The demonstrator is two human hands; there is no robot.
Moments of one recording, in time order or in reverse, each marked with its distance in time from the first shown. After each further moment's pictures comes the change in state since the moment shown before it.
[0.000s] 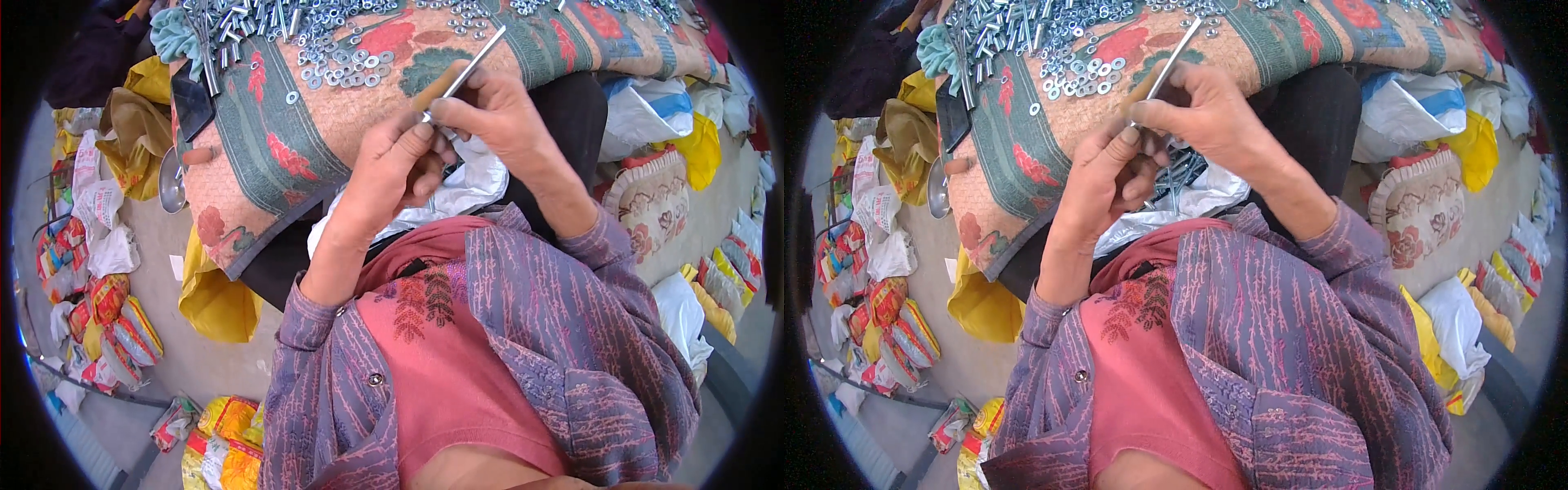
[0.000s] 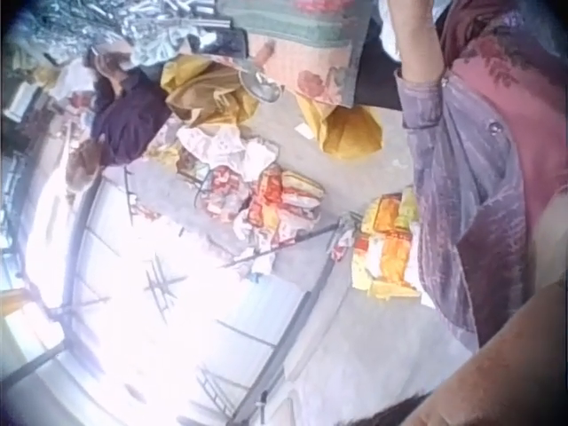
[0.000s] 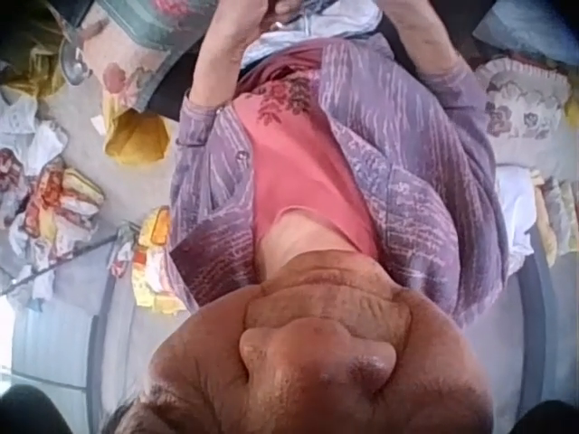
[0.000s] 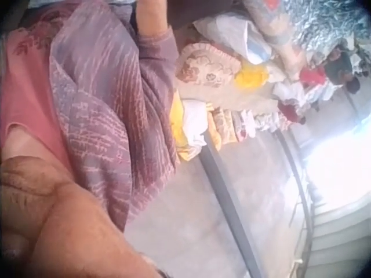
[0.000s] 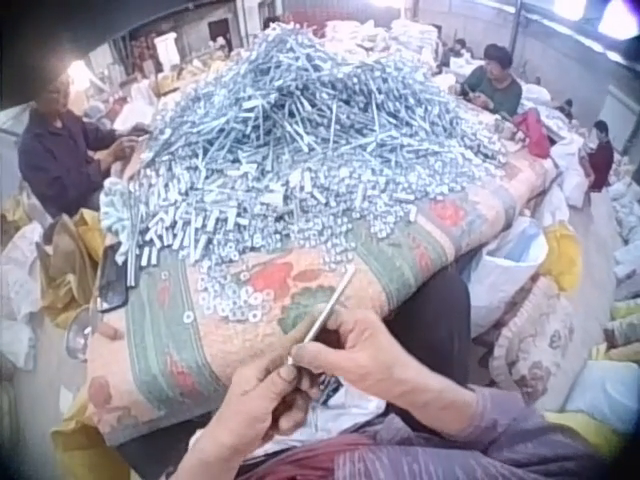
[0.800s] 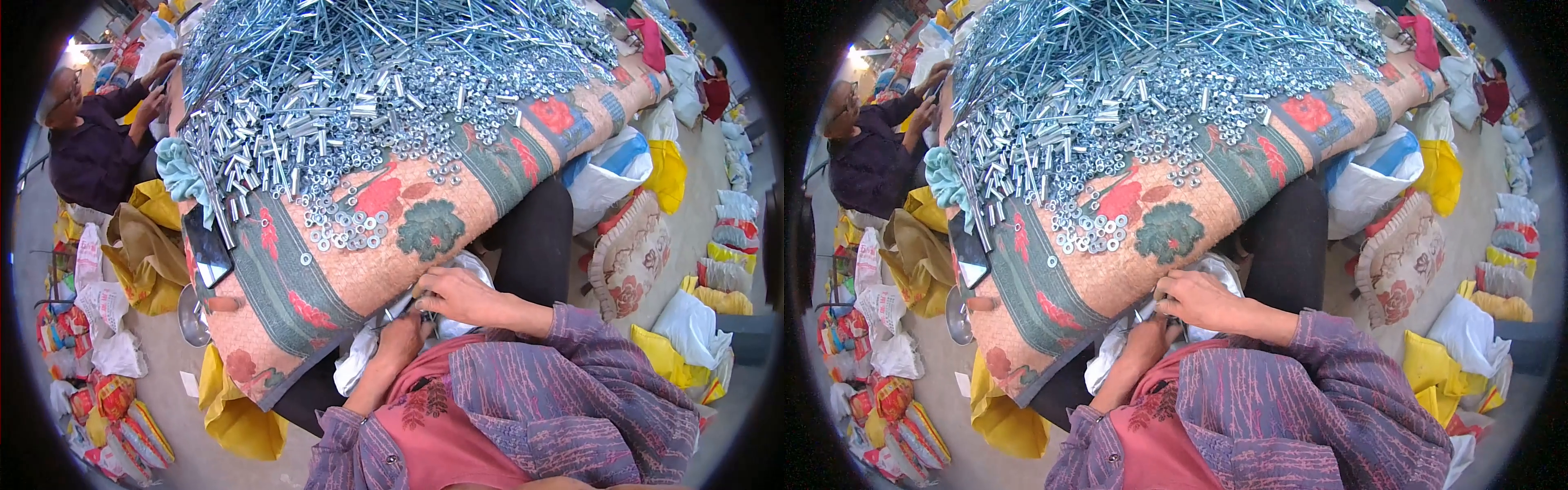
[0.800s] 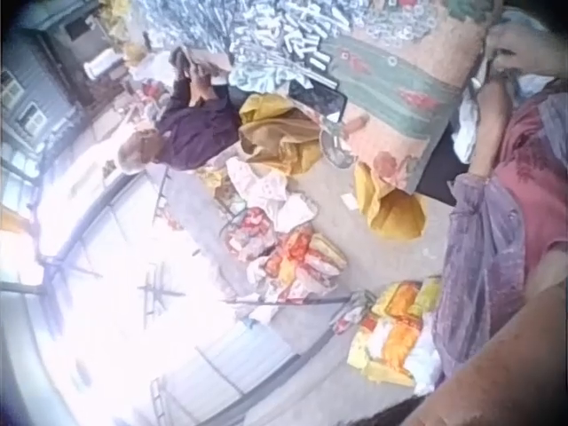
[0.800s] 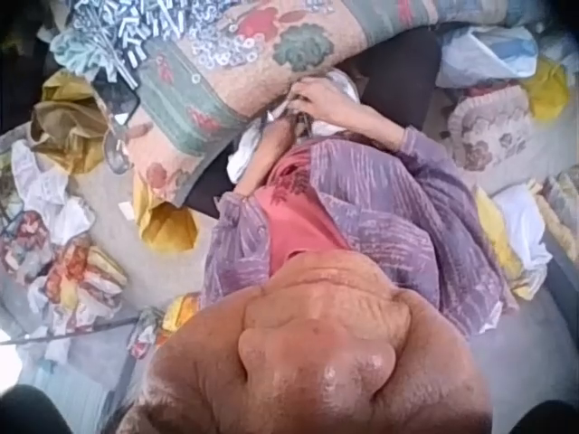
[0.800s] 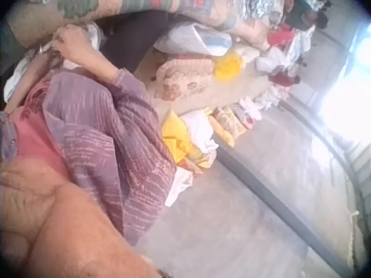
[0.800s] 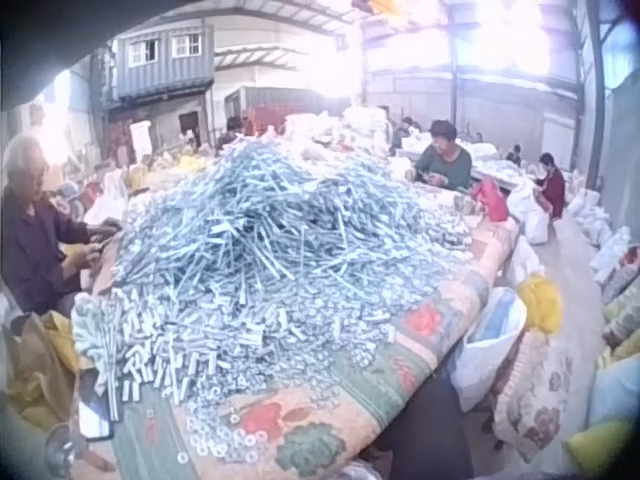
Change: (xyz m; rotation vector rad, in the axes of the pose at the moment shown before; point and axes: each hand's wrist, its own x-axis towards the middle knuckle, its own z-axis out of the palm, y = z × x) left_hand -0.001 -0.110 -0.083 1.403 -0.005 -0.115; right_hand -0.021 0.059 0.010 -0.810 -0.158 0.123
